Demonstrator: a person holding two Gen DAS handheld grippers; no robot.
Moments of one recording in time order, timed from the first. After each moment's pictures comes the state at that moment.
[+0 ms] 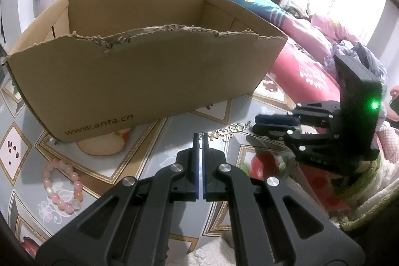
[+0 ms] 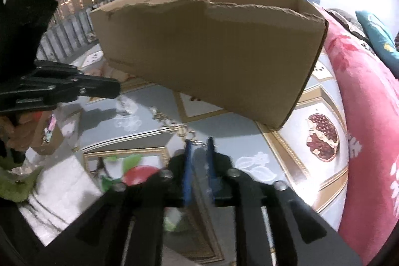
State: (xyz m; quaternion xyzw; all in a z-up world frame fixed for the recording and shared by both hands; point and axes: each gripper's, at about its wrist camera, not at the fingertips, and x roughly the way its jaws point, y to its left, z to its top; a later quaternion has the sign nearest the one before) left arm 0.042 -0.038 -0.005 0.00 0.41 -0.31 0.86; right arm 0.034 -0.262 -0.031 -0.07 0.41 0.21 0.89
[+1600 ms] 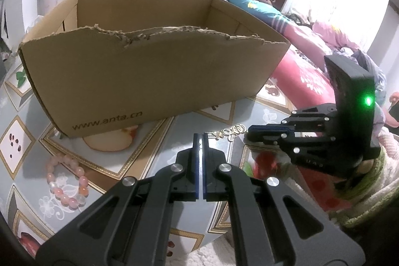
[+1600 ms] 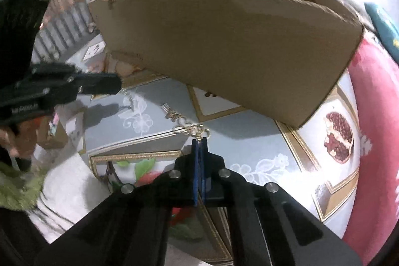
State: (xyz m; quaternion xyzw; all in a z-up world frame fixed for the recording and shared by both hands) left arm 0.039 -0.023 -0.004 -0.02 0.40 -0.31 0.86; right arm 0.046 -0.238 -0.030 -0.06 0.46 0.22 0.86
